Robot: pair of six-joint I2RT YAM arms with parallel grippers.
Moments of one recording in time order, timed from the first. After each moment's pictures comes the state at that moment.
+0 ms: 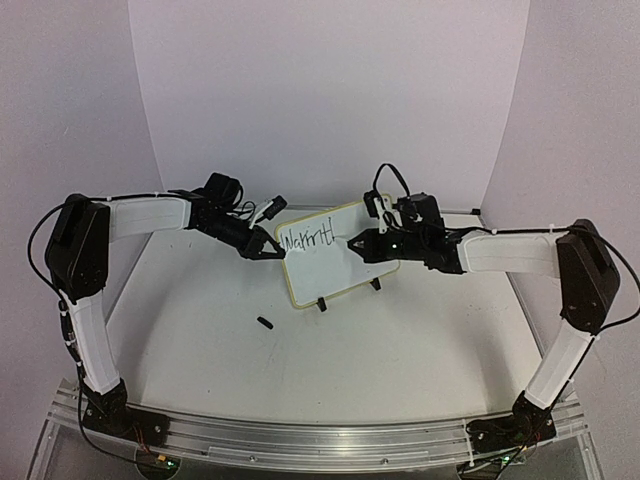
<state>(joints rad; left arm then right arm) -0.48 1.92 1.45 -0.44 0.78 0.24 0.63 1.75 1.15 0.12 -0.22 0.31</state>
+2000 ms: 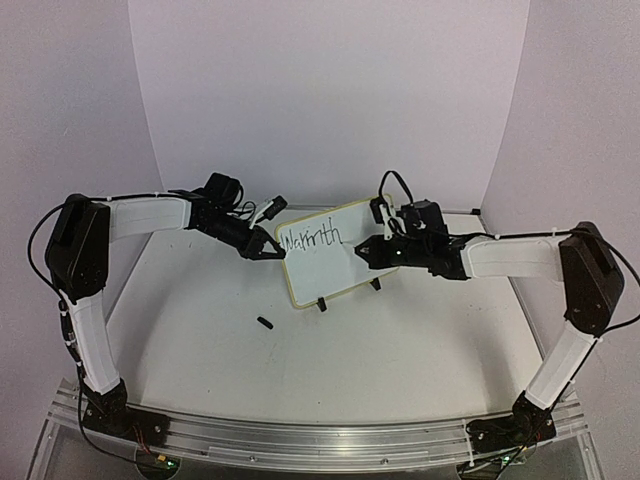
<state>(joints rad) -0.48 1.92 1.45 -0.44 0.78 0.24 0.62 1.72 1.08 0.13 -0.17 0.32</state>
